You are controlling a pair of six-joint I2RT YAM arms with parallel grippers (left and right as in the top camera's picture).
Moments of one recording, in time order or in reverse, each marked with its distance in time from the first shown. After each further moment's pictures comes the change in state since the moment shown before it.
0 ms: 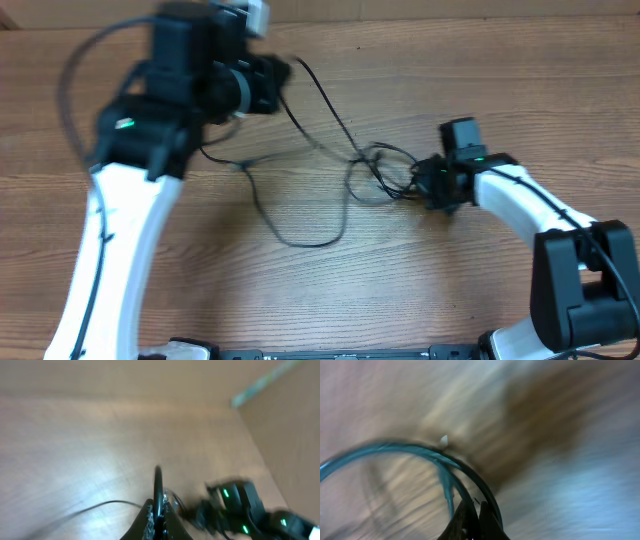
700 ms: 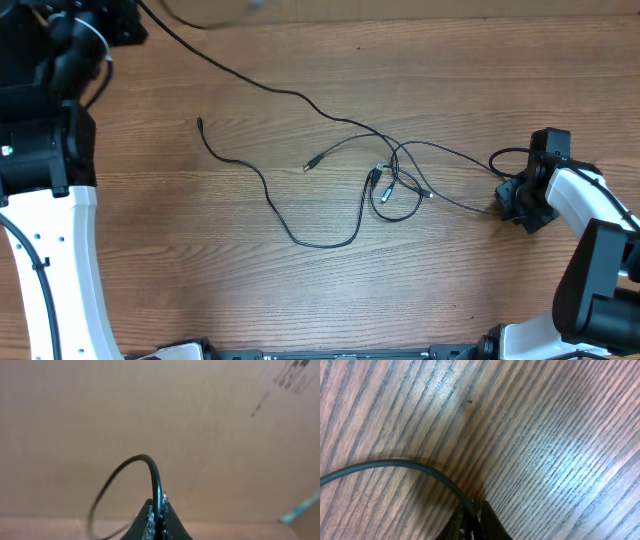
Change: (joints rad) left arm 0.374 -0.047 0.023 0.442 0.000 0.025; right arm -0.385 0.001 0.000 -0.143 0.258 -0.198
